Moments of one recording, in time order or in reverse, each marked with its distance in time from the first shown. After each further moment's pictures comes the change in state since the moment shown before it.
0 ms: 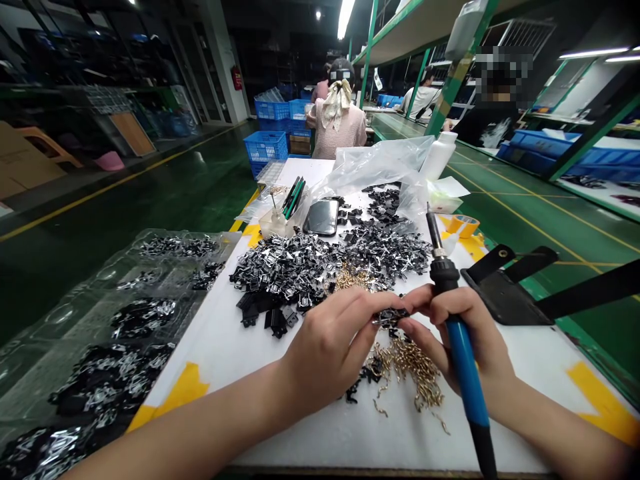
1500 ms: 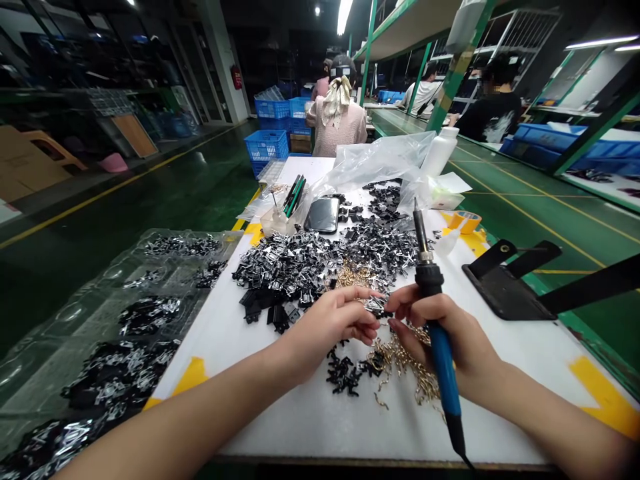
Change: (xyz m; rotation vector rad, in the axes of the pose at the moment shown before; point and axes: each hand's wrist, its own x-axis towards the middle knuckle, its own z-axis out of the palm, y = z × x) left_hand 0.017 -0.001 -0.004 -1.022 -0.257 -1.133; right_hand 0.001 0.008 -0.002 -0.135 -0.175 -0.111
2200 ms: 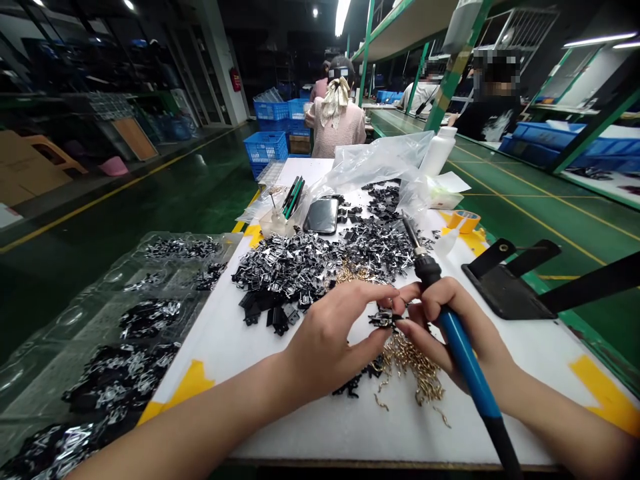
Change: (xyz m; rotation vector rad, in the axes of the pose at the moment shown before) left_hand -0.003 -0.014 -0.002 0.977 0.216 1.094; right_hand 0.003 -0.012 -0.005 0.328 0.033 0.199
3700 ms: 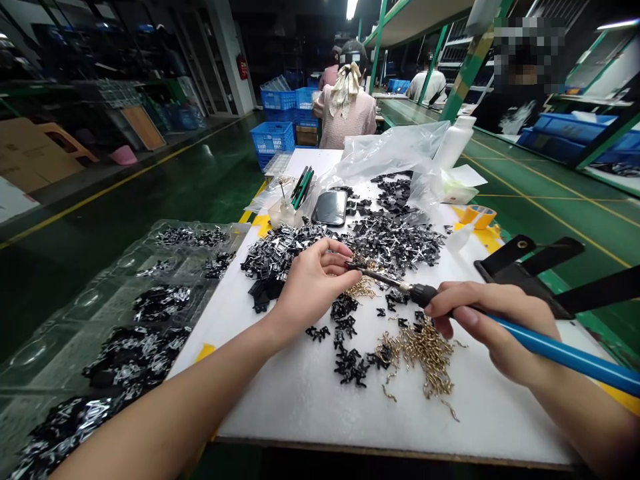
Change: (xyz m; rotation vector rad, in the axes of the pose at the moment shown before) left_hand 0.019 -0.026 -0.022 -0.366 0.067 -0.799; right_hand 0.002 -0.006 -0.031 -0.226 -0.114 -0.044
